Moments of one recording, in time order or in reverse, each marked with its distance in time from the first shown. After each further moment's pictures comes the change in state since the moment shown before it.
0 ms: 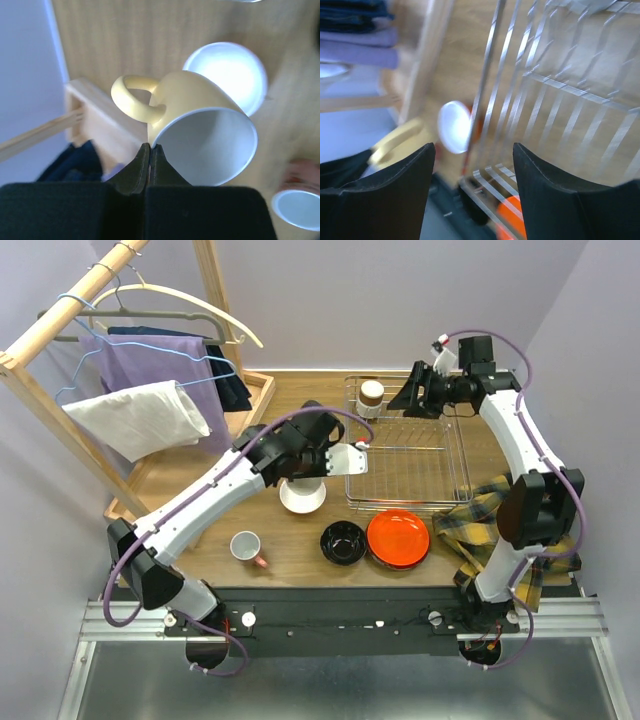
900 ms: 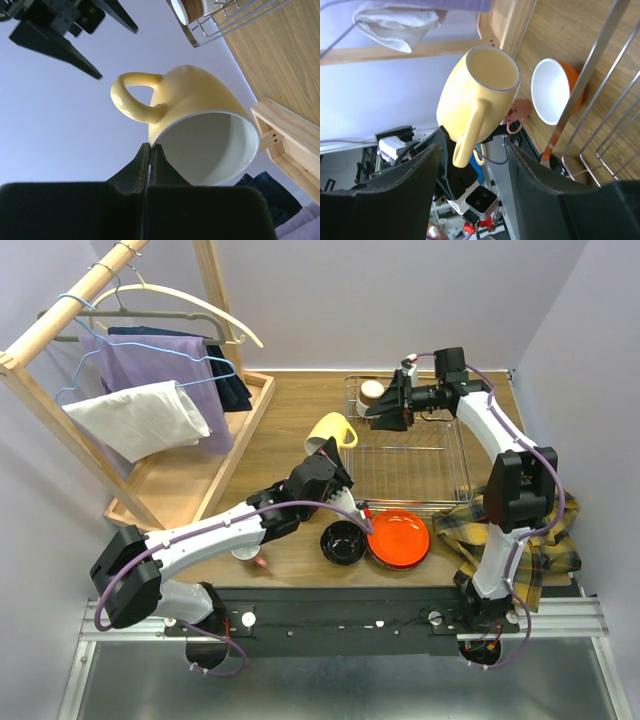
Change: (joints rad) left arm -0.151 -0.158 -0.684 1.124 -0.268 1.077; right arm 0.040 0.166 -0.045 0.157 -0.552 0.321
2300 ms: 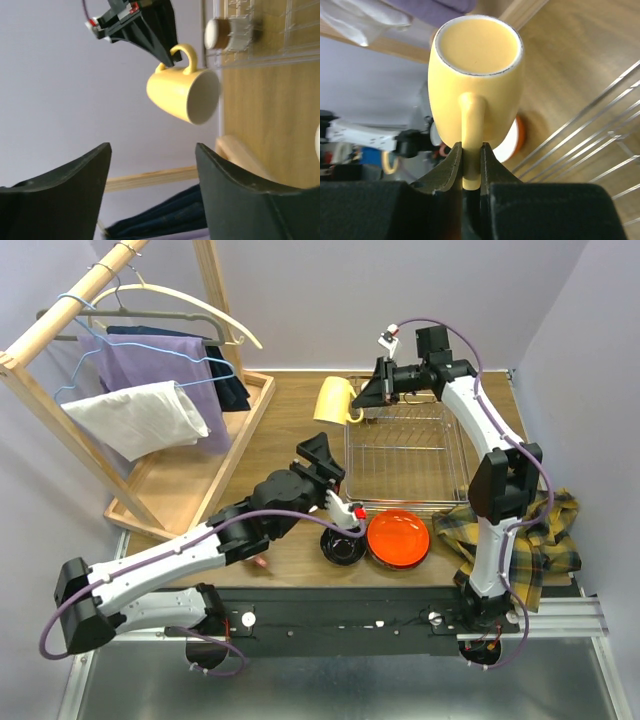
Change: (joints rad) left arm -0.080 -0.254 -0.034 -0.045 0.020 -0.396; right arm 0.097 0.108 0.296 -0.088 0.144 -0.347
